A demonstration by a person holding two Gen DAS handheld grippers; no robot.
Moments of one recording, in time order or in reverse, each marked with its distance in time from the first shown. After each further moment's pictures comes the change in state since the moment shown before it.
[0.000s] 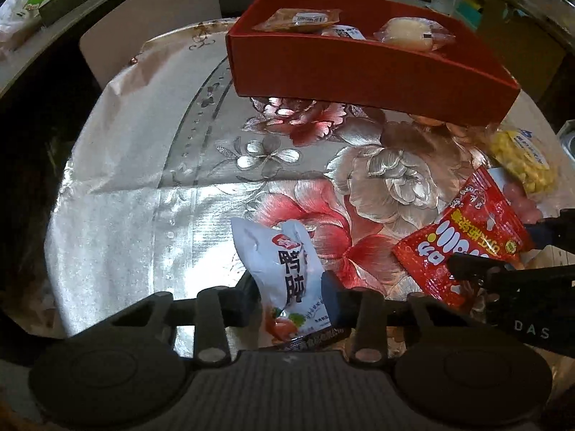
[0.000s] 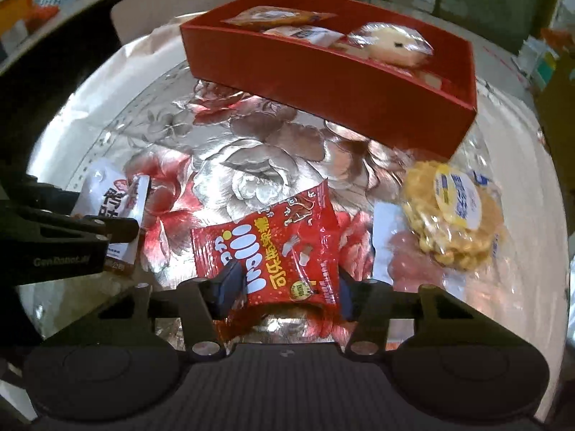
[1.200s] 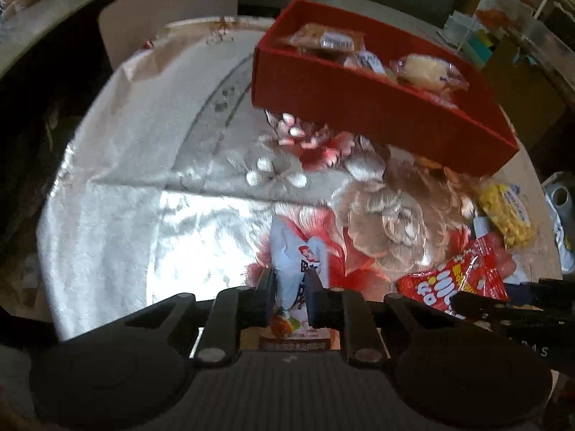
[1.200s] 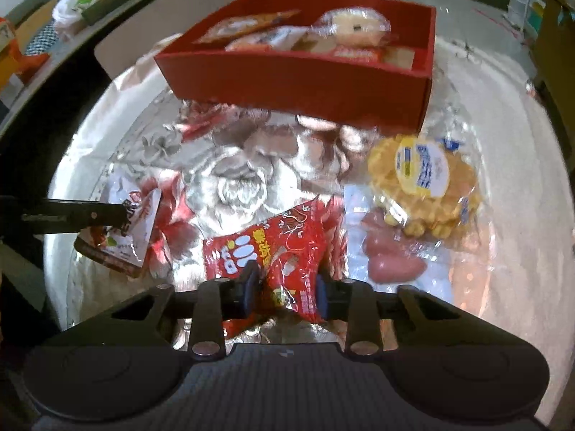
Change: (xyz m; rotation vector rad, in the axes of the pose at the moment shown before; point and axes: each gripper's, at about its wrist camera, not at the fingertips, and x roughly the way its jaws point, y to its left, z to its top) left arm -0.006 0.023 0.015 -0.148 0.019 -0.099; right arm -0.012 -0.034 -0.005 0.160 0.022 0.102
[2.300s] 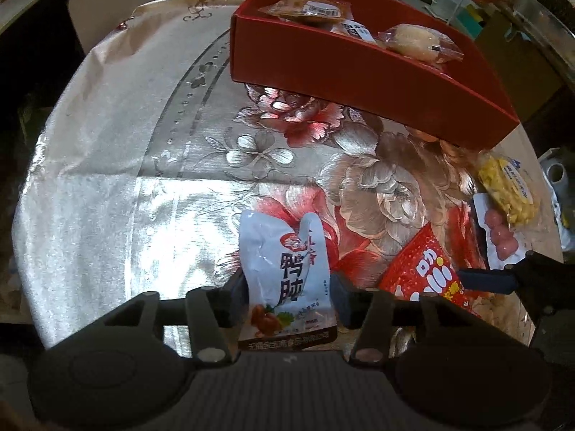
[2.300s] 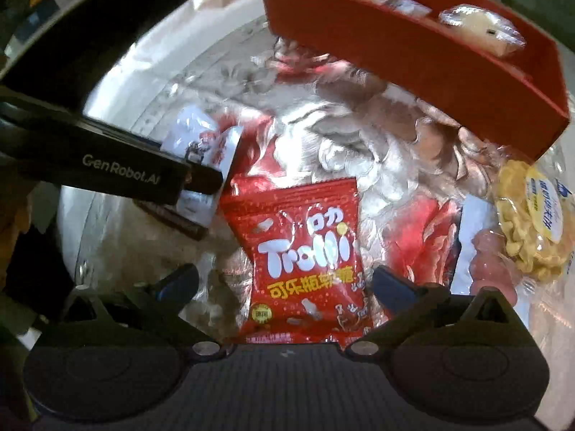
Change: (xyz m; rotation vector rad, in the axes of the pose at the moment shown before) left arm 0.019 -0.002 0.000 0.047 0.066 -0.036; right arm 0.035 0.053 -0.006 -0.268 0.101 0.052
